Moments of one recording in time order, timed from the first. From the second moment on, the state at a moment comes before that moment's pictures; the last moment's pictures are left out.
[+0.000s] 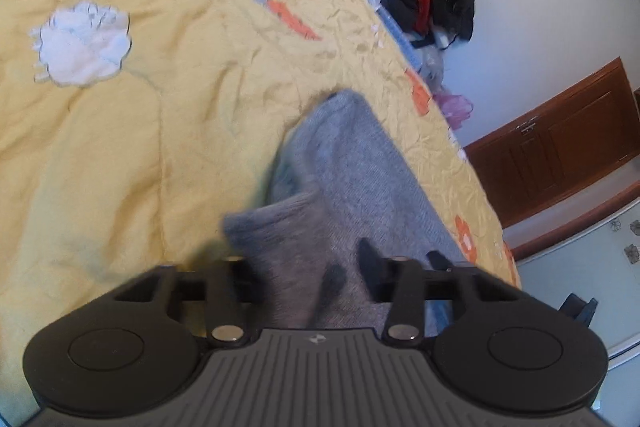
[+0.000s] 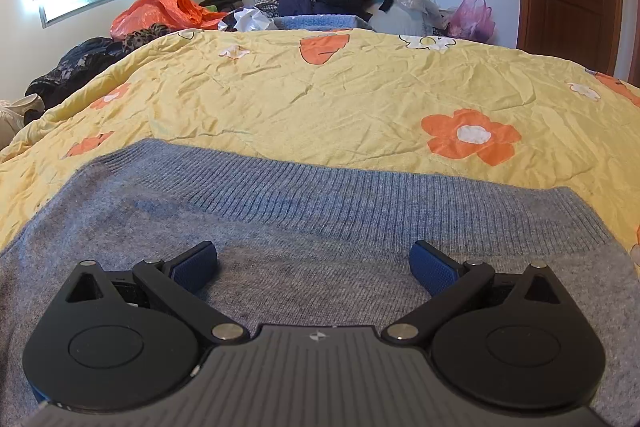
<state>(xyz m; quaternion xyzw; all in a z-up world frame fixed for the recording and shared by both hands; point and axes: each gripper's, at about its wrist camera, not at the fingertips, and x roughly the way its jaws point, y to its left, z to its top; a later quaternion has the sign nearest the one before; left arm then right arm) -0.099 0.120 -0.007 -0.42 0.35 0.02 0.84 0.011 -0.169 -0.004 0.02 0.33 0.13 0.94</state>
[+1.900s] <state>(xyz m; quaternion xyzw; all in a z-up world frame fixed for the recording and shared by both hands) -0.104 -0.187 0.034 0.01 0.33 -0.37 0.87 0.032 -0.348 0.038 0.09 0.46 0.23 0.86</state>
